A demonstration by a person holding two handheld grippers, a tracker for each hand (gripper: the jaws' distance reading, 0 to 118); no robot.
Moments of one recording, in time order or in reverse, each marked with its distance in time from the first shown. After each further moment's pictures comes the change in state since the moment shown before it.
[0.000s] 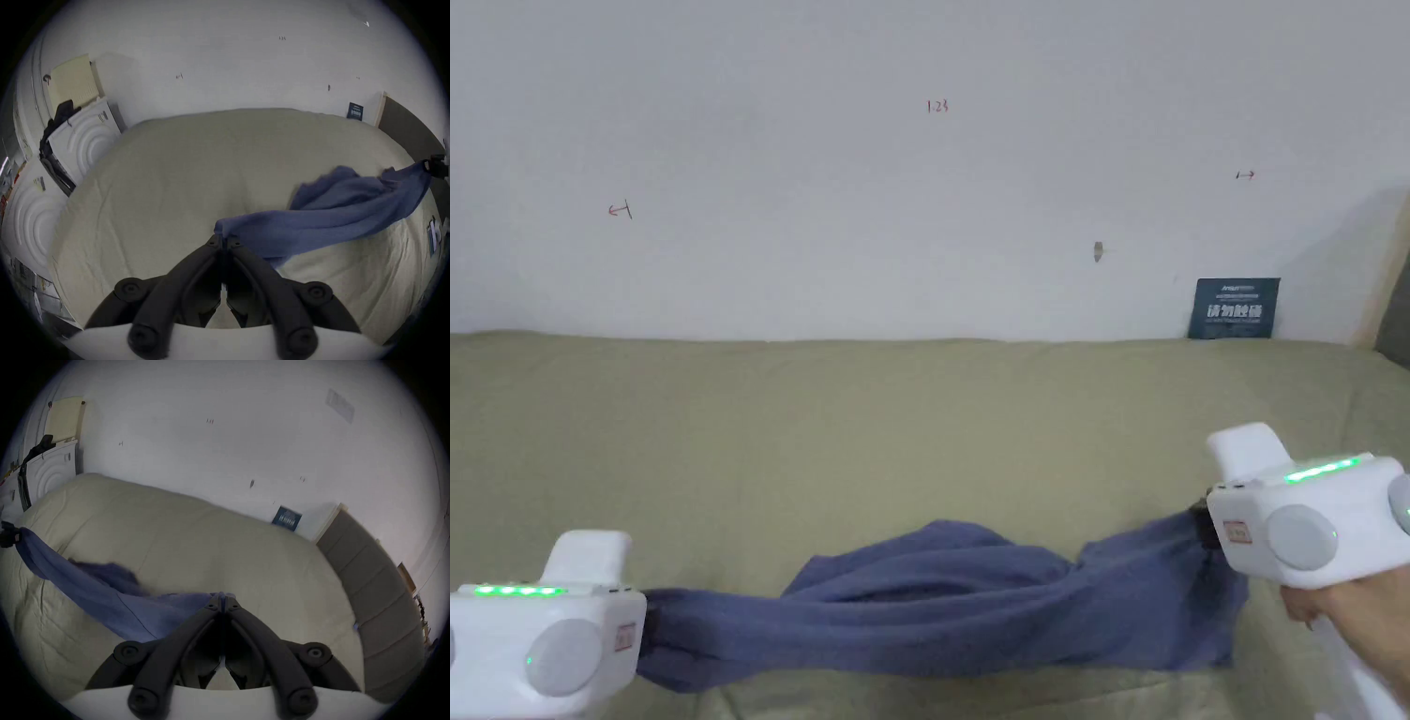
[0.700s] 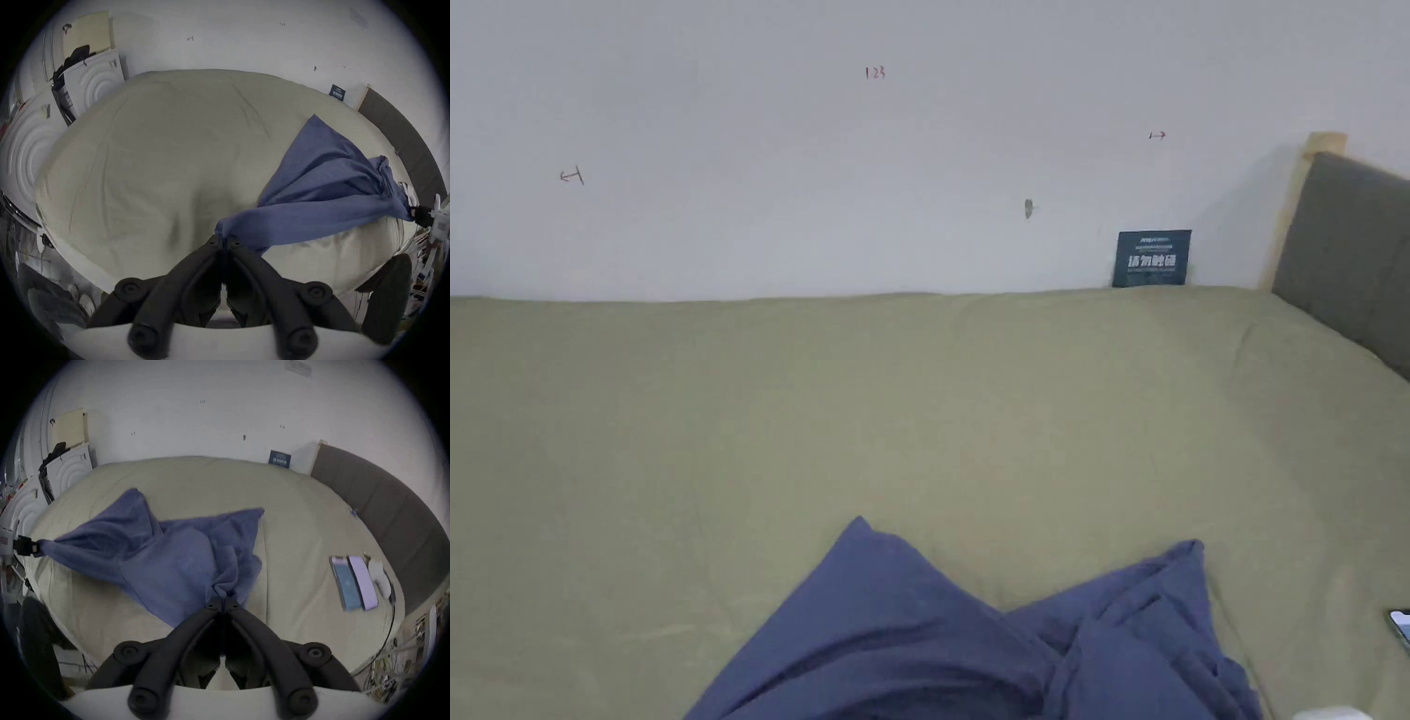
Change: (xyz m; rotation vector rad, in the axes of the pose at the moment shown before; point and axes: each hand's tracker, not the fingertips) left arm -0.043 -0.203 0.141 -0.164 -0.139 0.098; right arm -0.014 -0.271 0.183 -0.135 0.076 -0.170
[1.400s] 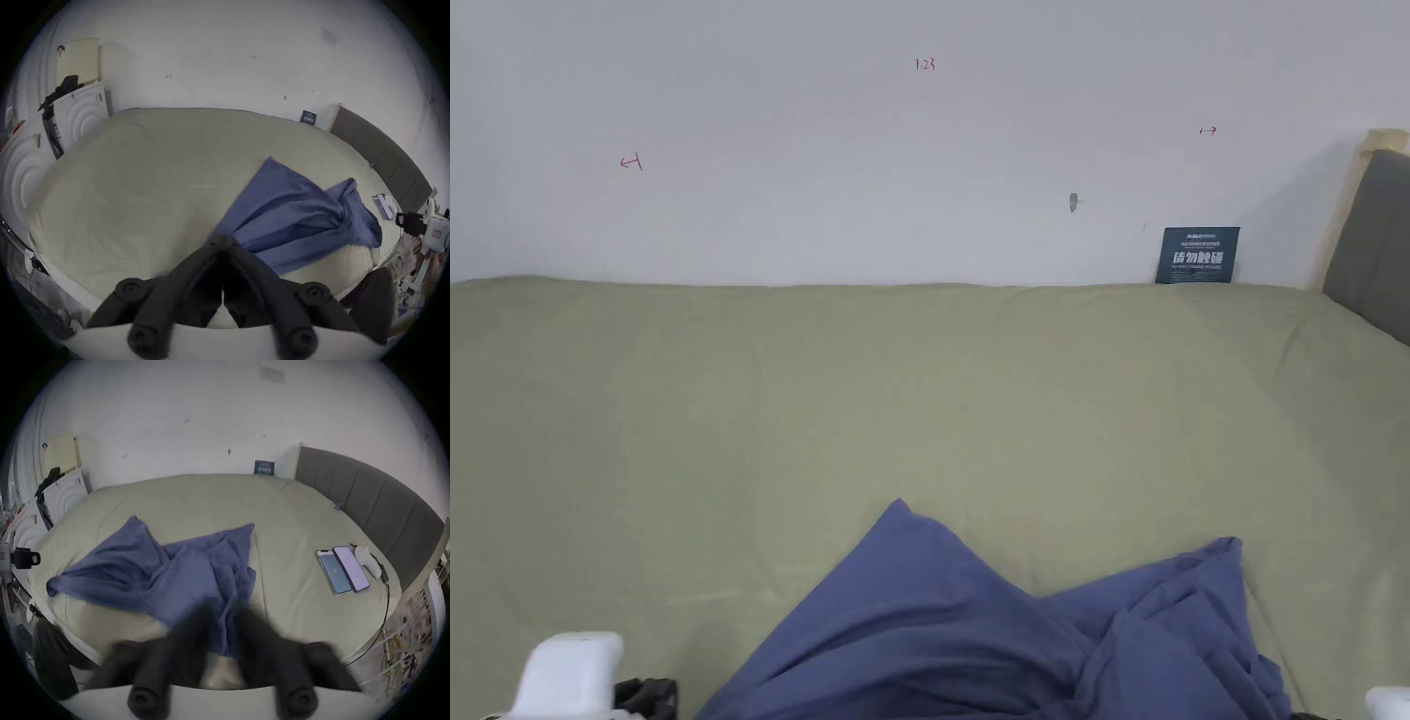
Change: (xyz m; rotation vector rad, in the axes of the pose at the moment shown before) left arm 0.068 0.038 0.034 0.213 -0.133 -0.064; right arm -0.024 0.013 0.062 0.183 -0.012 -0.103
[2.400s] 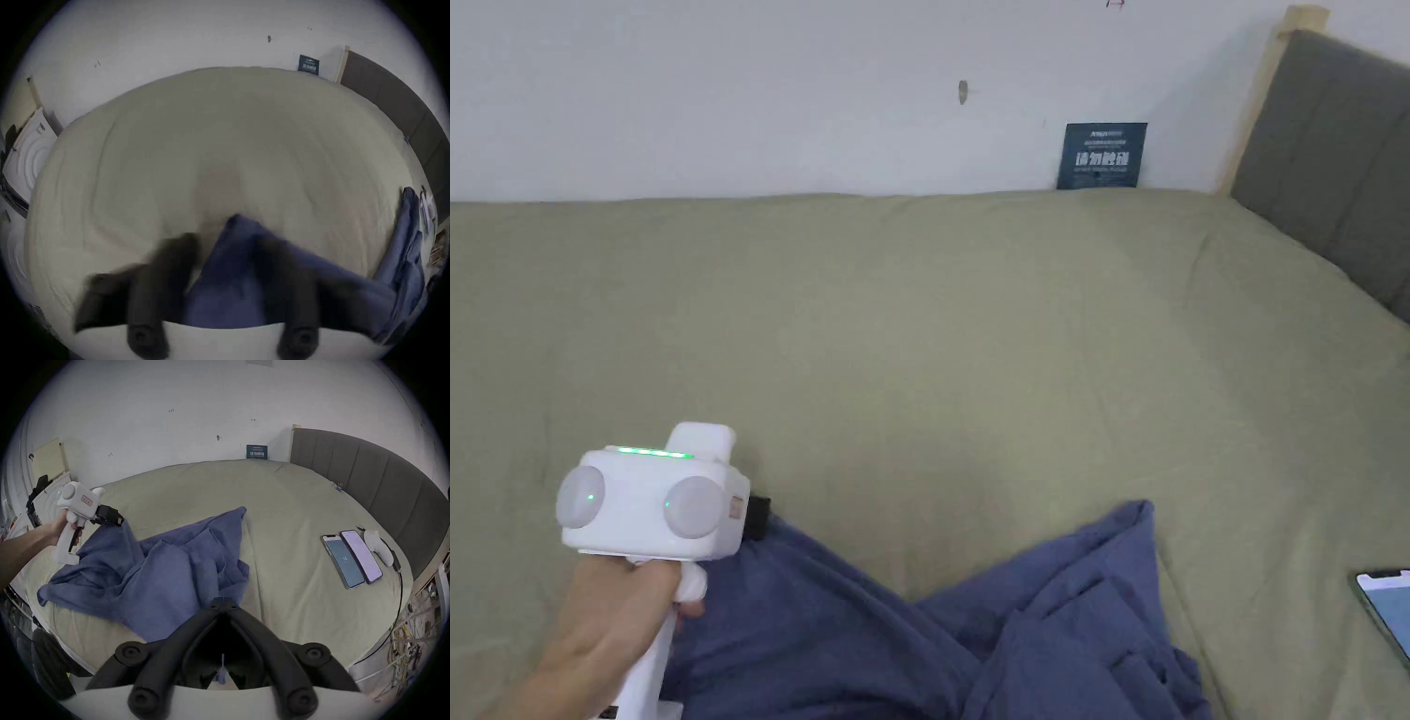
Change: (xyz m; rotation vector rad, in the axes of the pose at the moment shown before) left arm 0.126 0.130 -0.304 -0.217 0.067 -0.208; right arm 0.040 0.006 -0.070 -0.099 -0.040 -0.044
